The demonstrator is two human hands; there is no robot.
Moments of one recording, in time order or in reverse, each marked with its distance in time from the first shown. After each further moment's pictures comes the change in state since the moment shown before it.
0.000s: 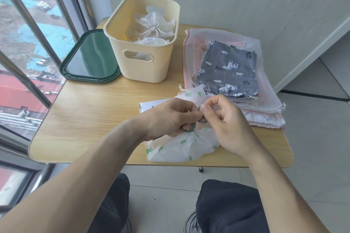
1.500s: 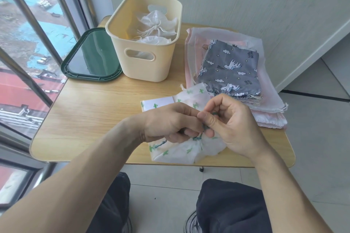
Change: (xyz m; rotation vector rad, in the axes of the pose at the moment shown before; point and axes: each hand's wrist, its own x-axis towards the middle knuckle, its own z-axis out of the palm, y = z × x) left_hand -0.002 -0.002 -0.003 -0.031 -0.261 -0.013; right_hand -0.001 -0.001 -0.003 0.260 -0.038 -0.059
